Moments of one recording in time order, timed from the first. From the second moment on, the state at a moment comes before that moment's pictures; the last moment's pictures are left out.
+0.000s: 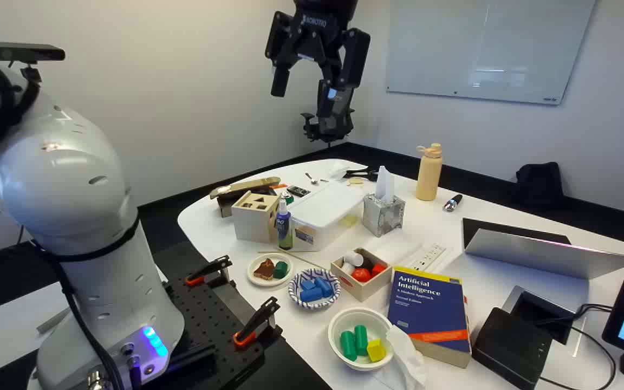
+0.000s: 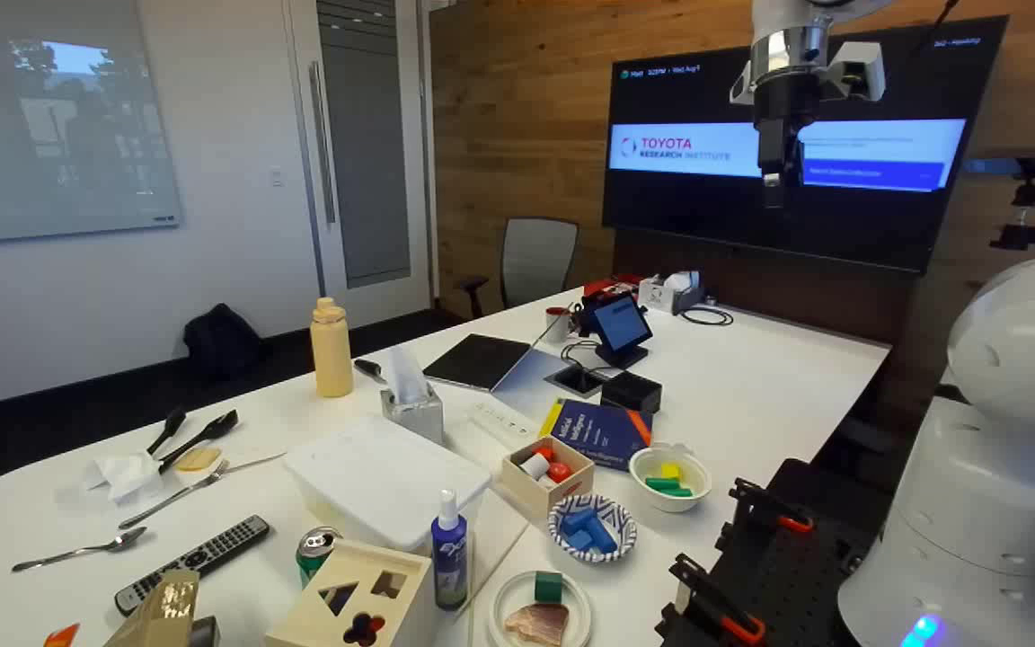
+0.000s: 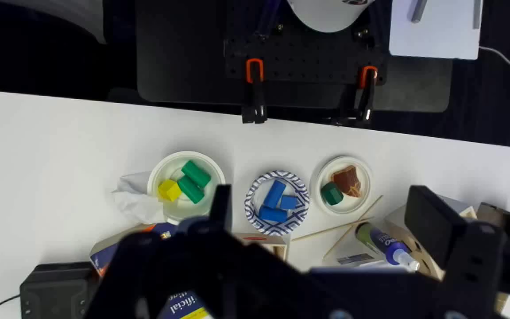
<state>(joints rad) -0.11 -0.62 -0.39 -2.27 -0.12 1.43 -0.45</state>
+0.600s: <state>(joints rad) -0.13 -0.53 -0.38 -2.40 -0.06 1.82 -0.29</state>
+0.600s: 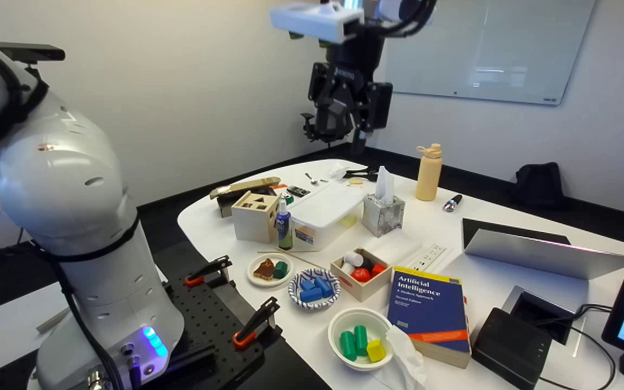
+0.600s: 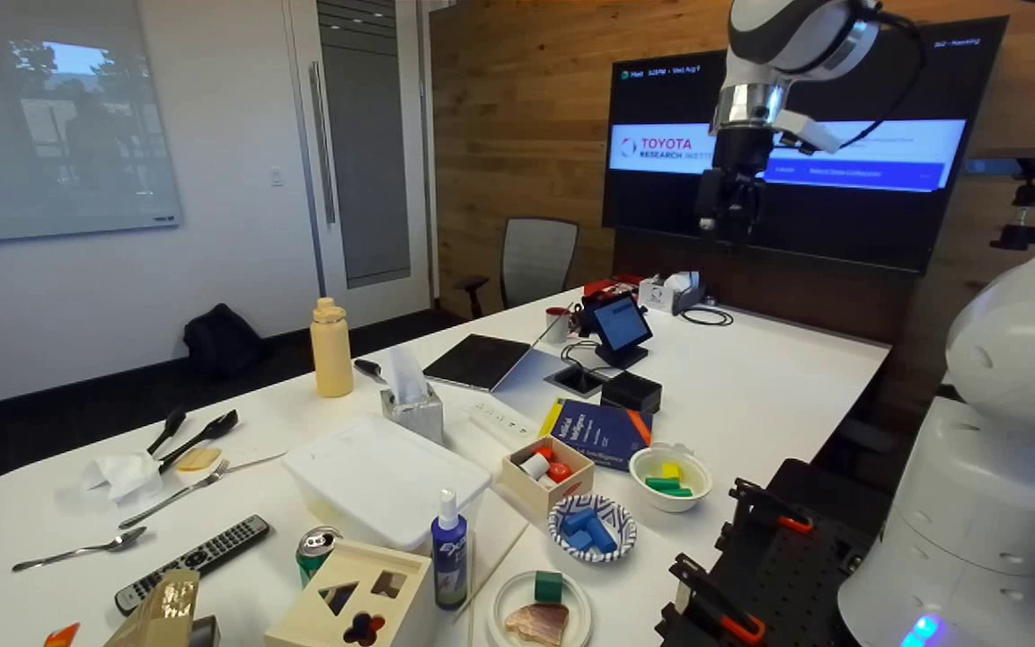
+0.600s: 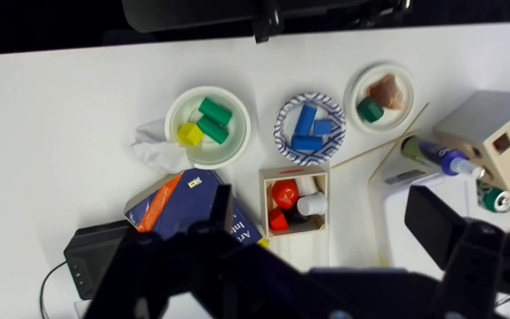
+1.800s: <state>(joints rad) -0.35 0.46 -0.20 -2.39 0.36 2.67 -0.22</state>
